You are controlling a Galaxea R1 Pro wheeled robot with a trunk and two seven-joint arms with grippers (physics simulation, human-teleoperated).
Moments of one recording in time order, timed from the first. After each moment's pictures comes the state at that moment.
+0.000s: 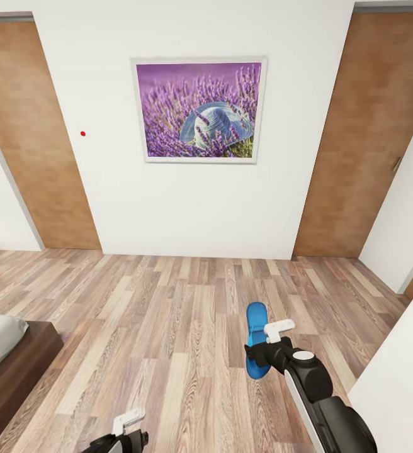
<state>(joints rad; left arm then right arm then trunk) -0.53 -0.07 0.93 -0.13 -0.60 0.13 0.01 -0.27 0.01 0.18 -1.53 0.07 0.85 0.06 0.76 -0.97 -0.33</state>
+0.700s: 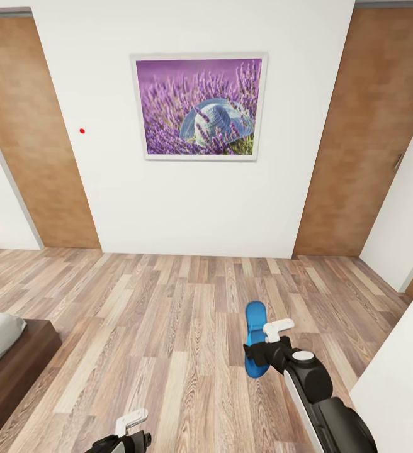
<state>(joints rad) -0.53 -0.08 0.93 -0.12 -0.60 0.13 0.01 -0.27 0.02 0.18 -1.55 0.07 0.86 0.06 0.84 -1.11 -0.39</state>
